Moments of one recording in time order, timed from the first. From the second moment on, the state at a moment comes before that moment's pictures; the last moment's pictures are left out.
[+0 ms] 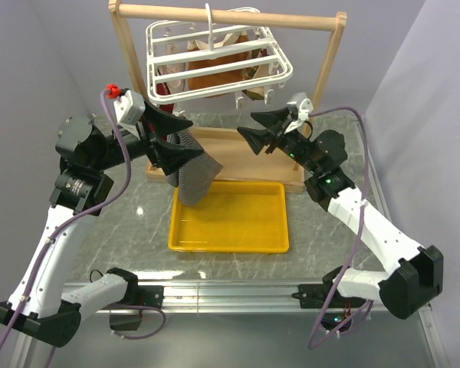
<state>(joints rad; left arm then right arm) -0.33 1.03 1.39 -0.12 0.87 -0.24 0.49 1.20 1.05 0.48 -0.44 0.14</state>
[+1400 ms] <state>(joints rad) -0.60 1.25 1.66 -0.22 0.32 -0.27 0.62 1.35 1.24 0.53 -0.30 0.02</state>
